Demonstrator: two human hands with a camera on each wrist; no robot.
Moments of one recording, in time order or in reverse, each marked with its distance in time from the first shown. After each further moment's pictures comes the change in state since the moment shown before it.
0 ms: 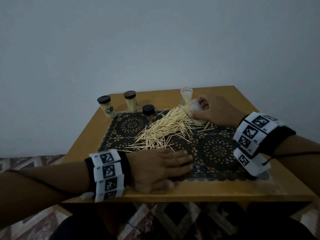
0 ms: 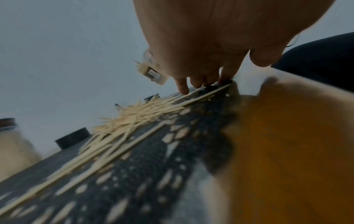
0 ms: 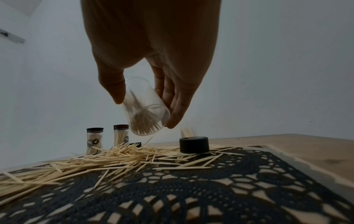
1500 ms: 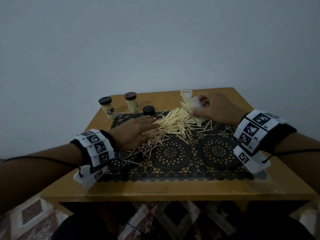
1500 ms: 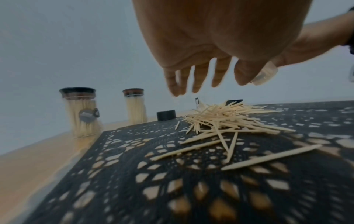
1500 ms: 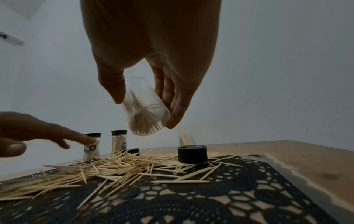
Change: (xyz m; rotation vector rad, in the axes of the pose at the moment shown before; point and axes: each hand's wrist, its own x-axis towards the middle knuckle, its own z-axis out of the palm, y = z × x) left_hand -0.033 -0.072 0.002 -0.283 0.301 -0.511; right_hand 0.001 -0.005 -0.009 -0.006 0.011 -0.001
